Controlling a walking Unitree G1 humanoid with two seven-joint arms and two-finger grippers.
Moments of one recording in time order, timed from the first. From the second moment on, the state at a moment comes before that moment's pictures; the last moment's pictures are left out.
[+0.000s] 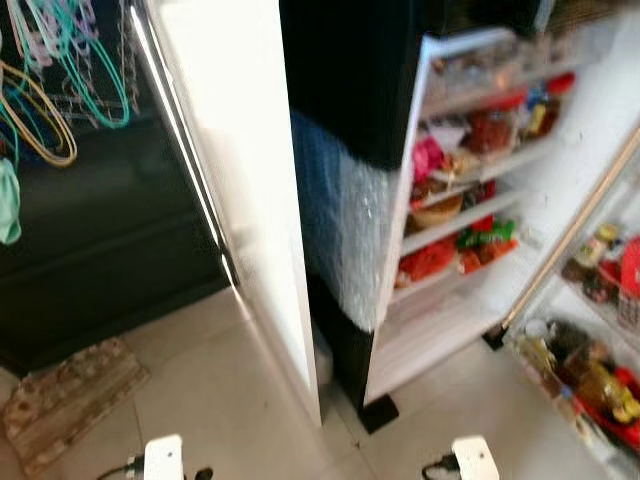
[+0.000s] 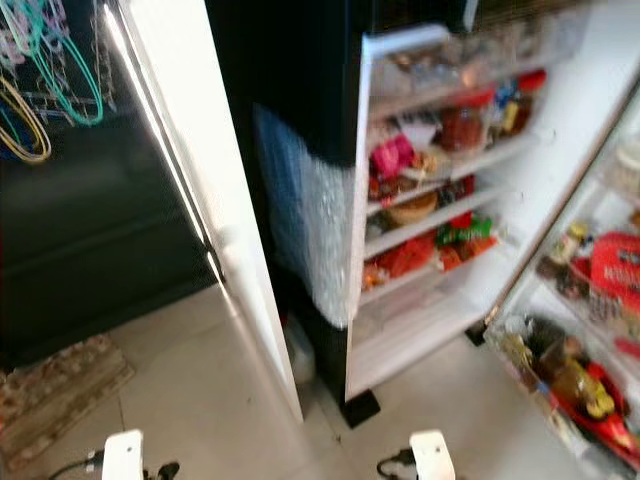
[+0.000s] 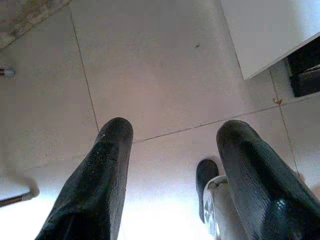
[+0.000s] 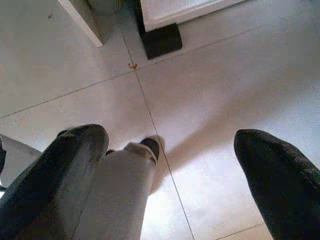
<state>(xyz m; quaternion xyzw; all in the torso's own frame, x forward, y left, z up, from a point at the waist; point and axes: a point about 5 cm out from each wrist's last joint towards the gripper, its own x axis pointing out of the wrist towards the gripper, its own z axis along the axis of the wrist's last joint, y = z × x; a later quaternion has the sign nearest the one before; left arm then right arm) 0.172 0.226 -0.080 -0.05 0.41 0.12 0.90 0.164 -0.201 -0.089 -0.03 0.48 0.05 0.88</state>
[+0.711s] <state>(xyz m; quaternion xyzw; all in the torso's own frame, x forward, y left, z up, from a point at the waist) 0.151 0.229 -0.089 -0.06 0.45 0.13 0.88 0.157 -0.203 -0.092 -0.02 0.49 0.03 0.87</state>
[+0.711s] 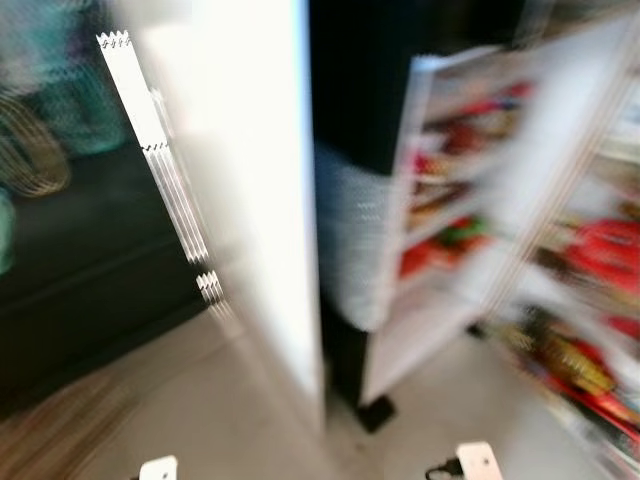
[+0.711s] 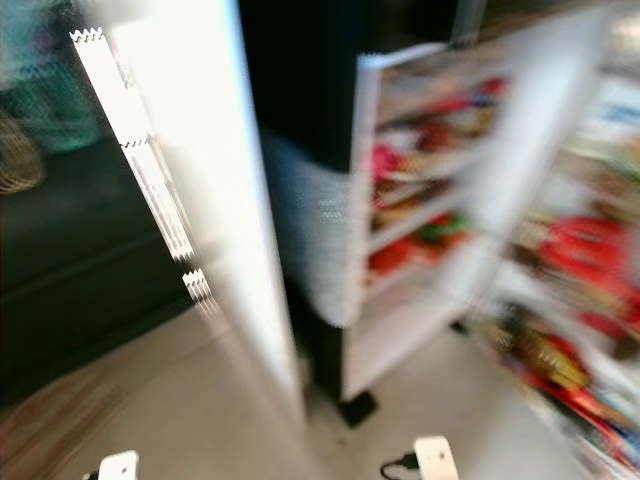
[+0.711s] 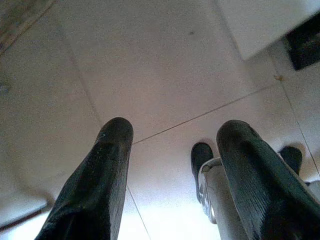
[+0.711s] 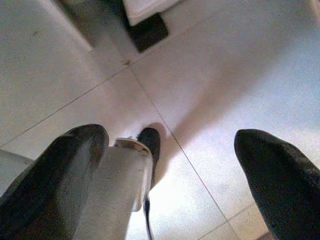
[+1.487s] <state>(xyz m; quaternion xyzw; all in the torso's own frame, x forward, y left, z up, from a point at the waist) 0.153 0.224 -0.089 -0.05 0.44 0.11 0.89 0.160 -0.206 -0.091 0.00 0.47 -0.01 0.88</state>
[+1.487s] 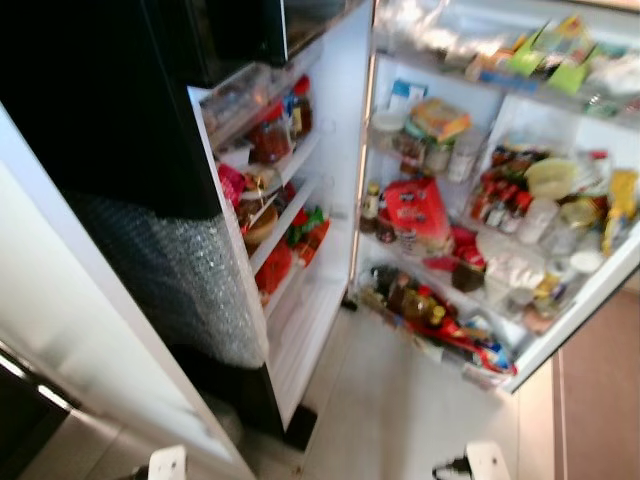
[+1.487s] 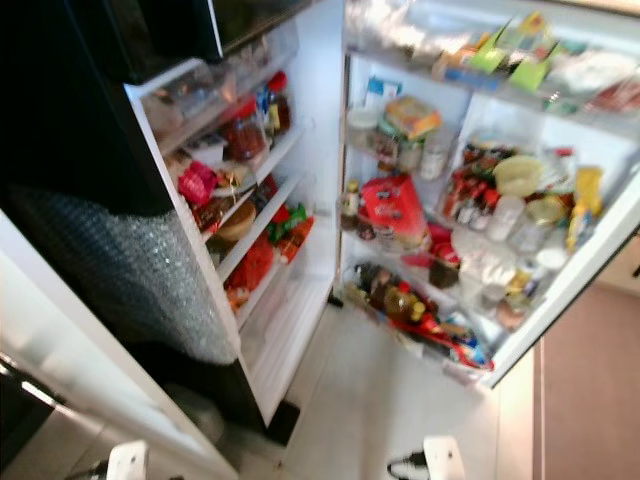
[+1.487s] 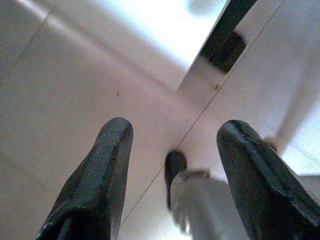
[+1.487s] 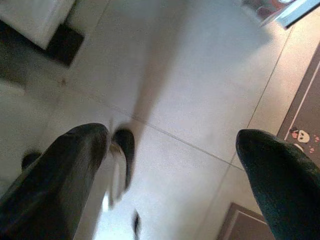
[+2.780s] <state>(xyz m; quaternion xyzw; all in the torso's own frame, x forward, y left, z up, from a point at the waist) 0.149 0.225 -0.090 -0.06 0.45 0.12 0.88 0.188 -0.346 0.007 -0.07 0.13 -0.48 0.86</state>
